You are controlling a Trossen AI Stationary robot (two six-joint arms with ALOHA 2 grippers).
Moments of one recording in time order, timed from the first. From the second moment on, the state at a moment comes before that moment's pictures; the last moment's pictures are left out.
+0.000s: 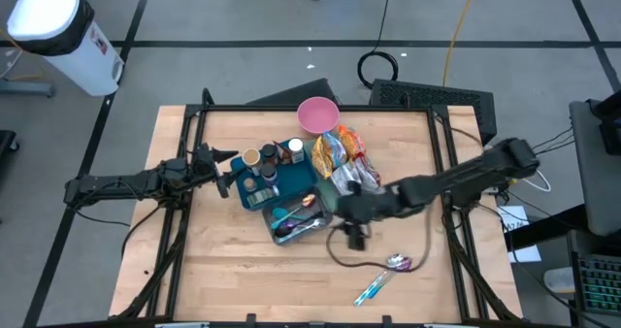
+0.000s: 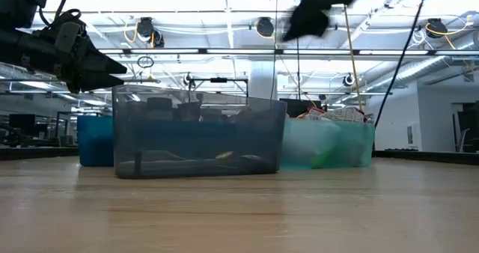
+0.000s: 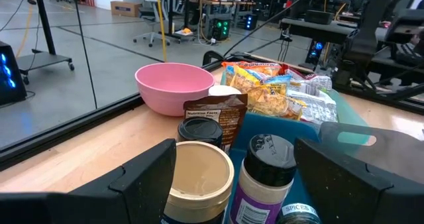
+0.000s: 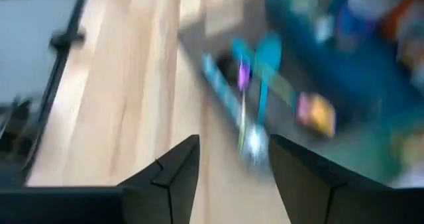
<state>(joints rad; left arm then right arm) 0.08 0.13 0.05 -0.05 -0.37 -0.19 0.30 1.50 1.11 -0.35 0.15 0.28</state>
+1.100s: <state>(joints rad) 0.08 0.13 0.05 -0.05 -0.37 -0.19 0.72 1.12 0.35 -0.14 0.04 1.20</state>
